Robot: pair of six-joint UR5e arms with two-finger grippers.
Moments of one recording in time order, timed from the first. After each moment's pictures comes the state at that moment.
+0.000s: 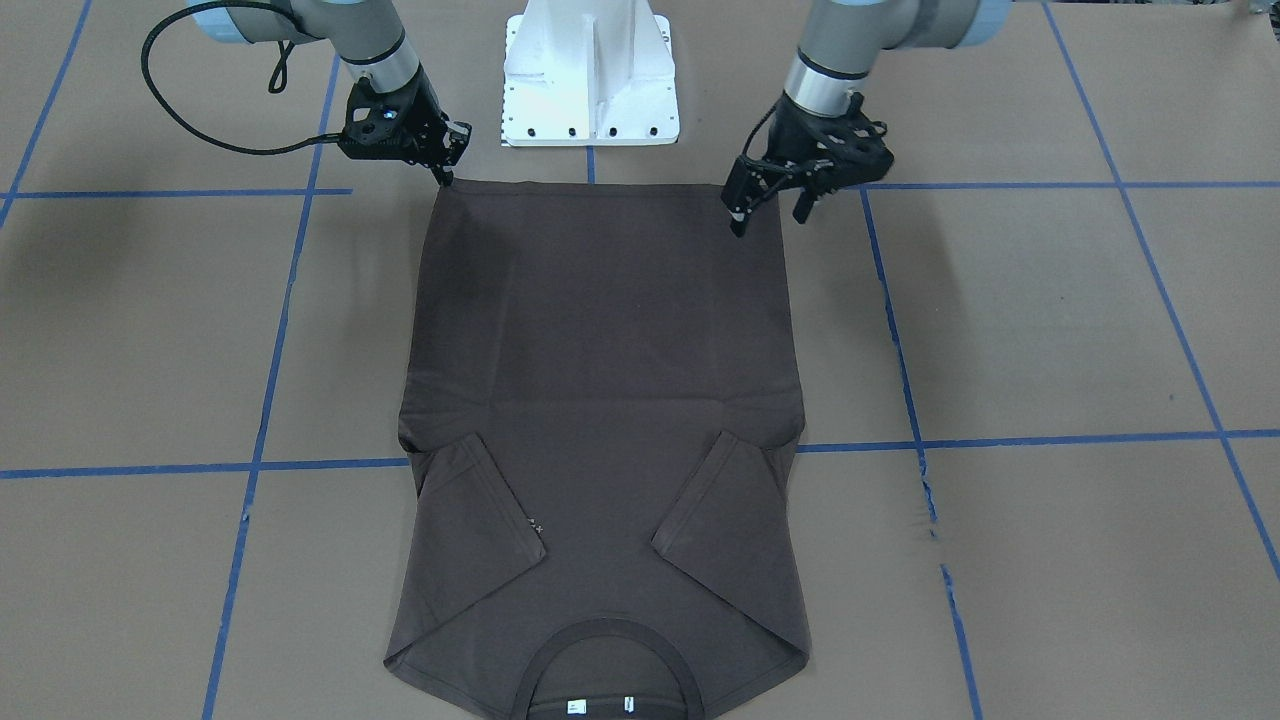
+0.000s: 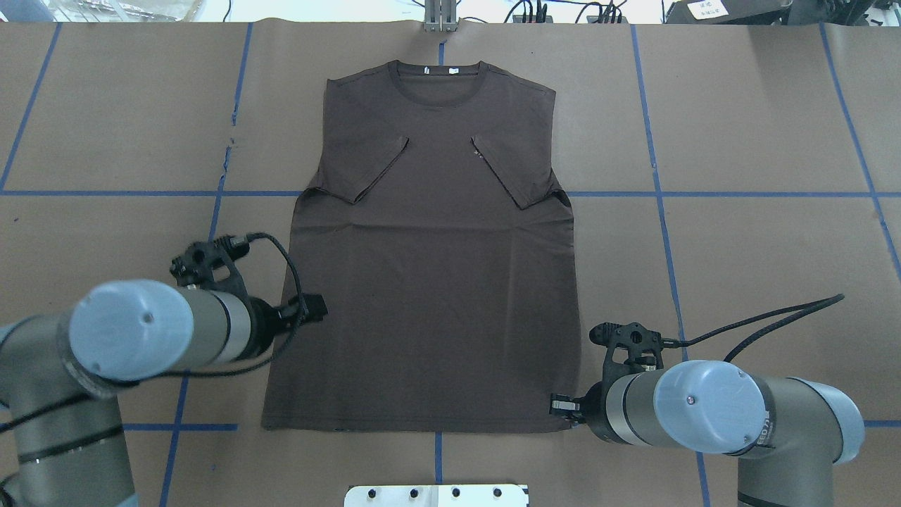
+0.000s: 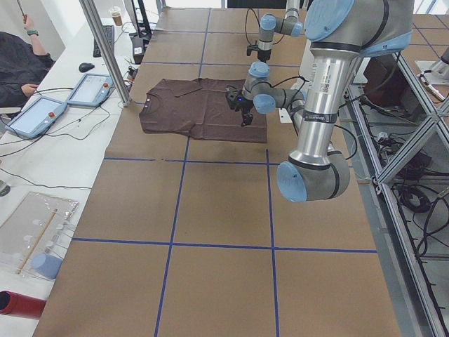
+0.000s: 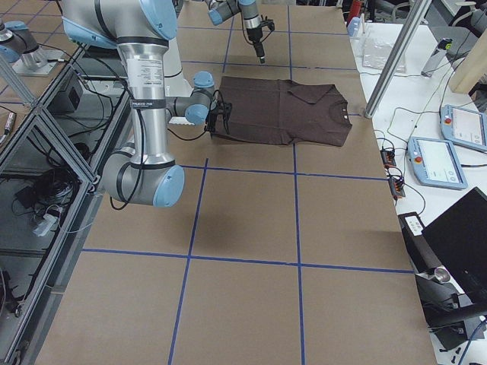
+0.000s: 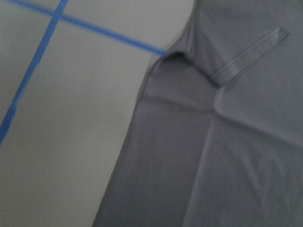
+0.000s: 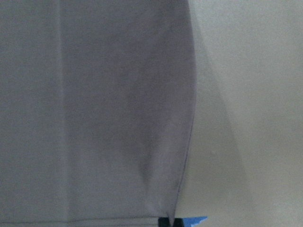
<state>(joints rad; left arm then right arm) -0.33 -1.80 -2.09 -1.75 -1.62 -1.78 0.21 -1.45 2.09 -1.29 1.70 1.61</state>
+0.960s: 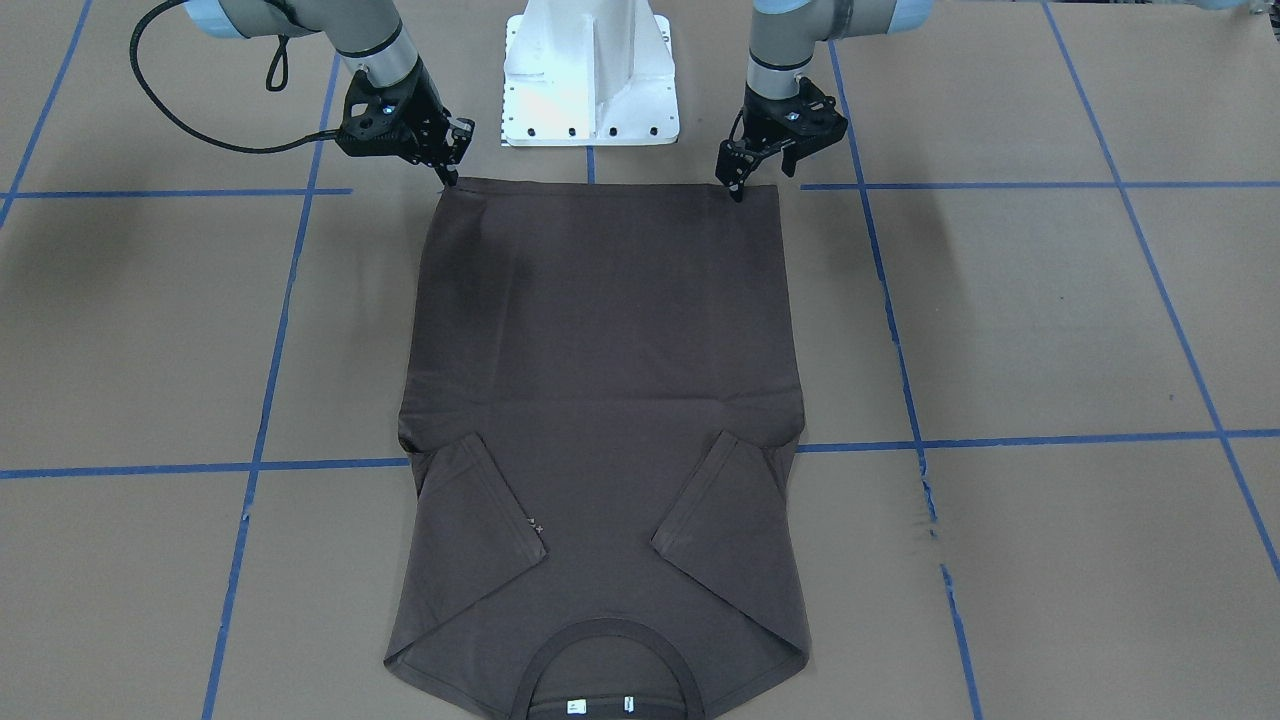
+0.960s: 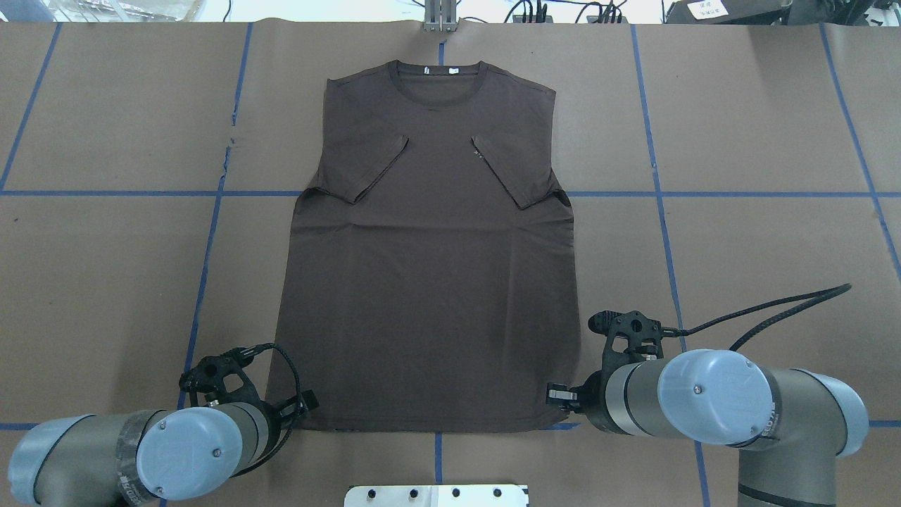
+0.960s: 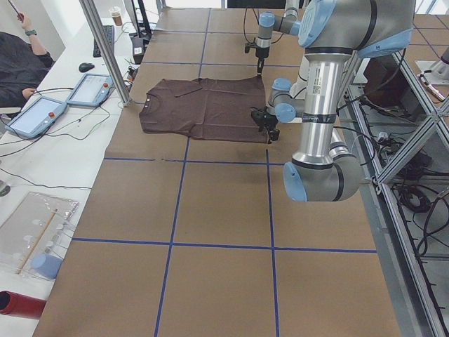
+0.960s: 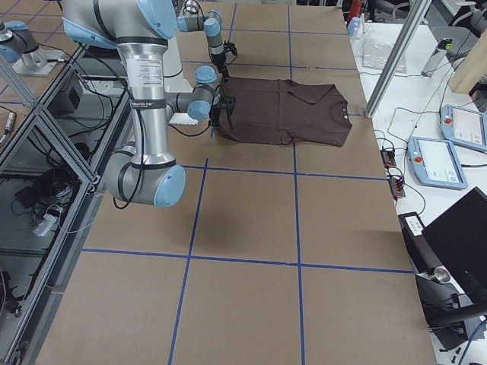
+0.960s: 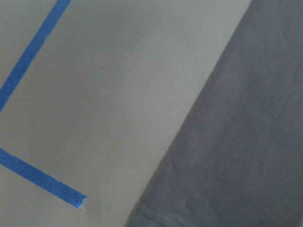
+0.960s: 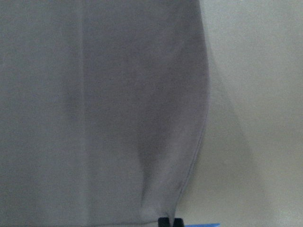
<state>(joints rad) -0.13 -1.75 -2.04 -1.66 -1.51 -1.96 0.23 -1.44 2.10 -1.28 1.70 1.60</state>
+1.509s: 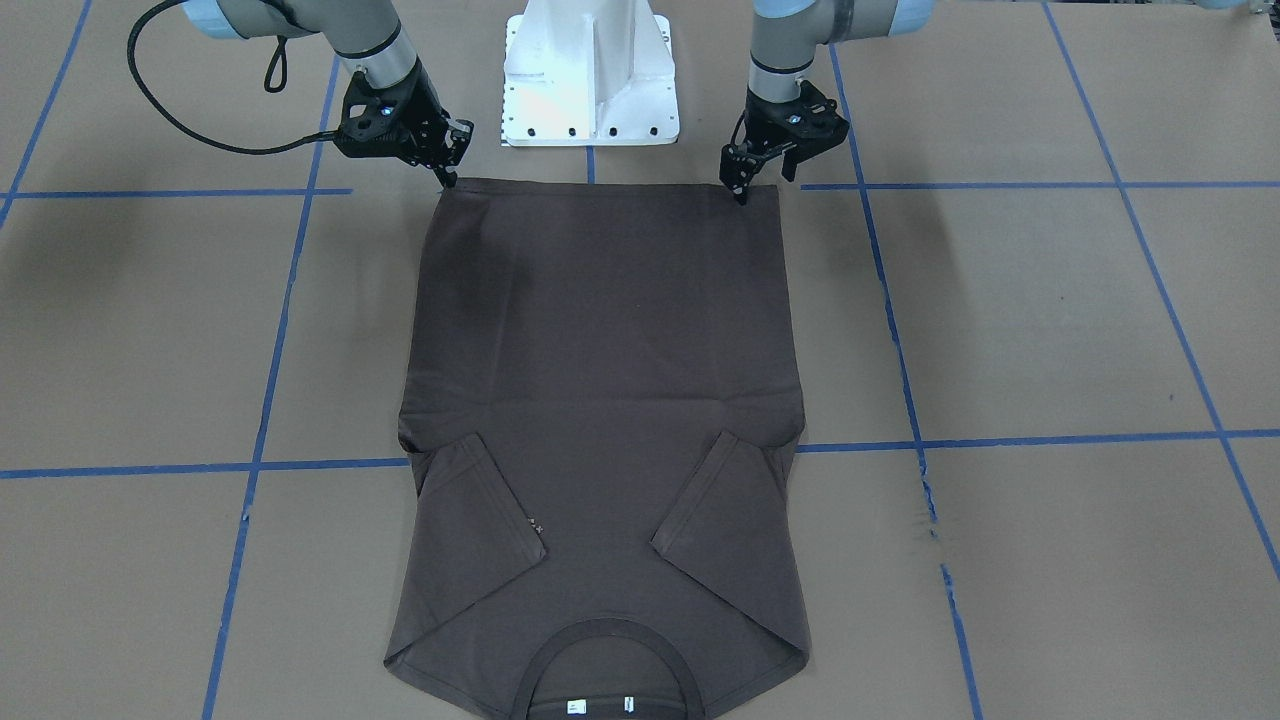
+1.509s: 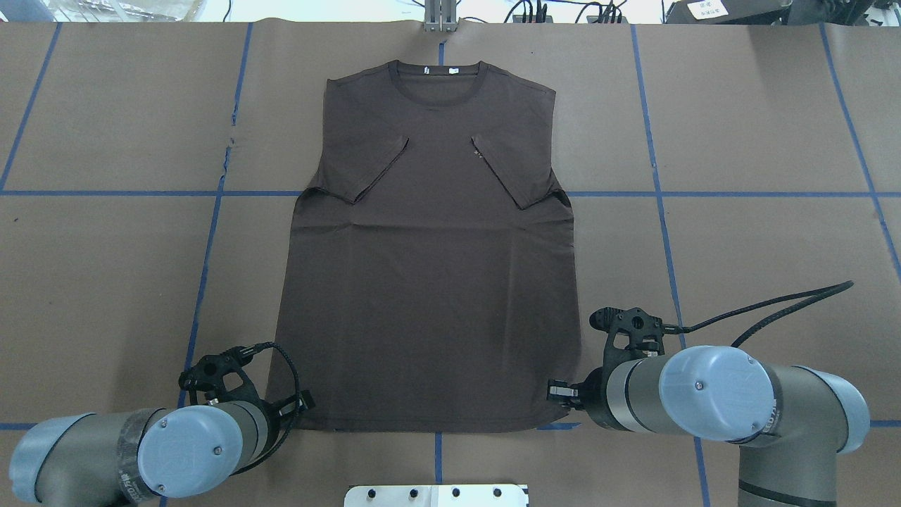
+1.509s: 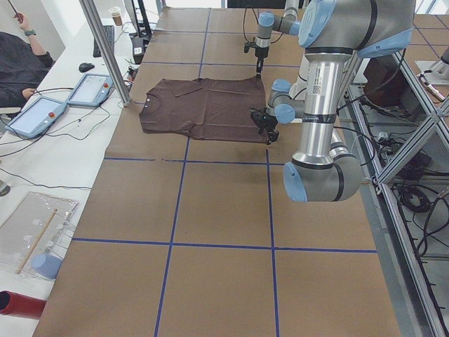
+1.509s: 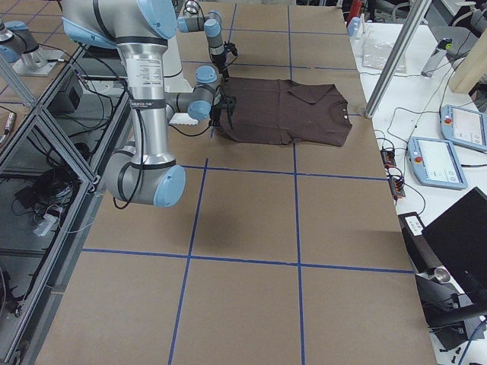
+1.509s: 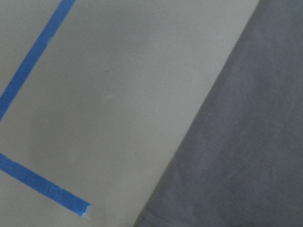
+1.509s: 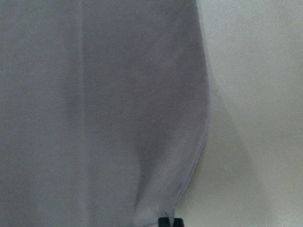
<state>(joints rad) -0.13 -1.75 -2.04 -1.66 -1.51 -1.96 0.24 -1.44 2.10 -1.28 1.71 1.60</state>
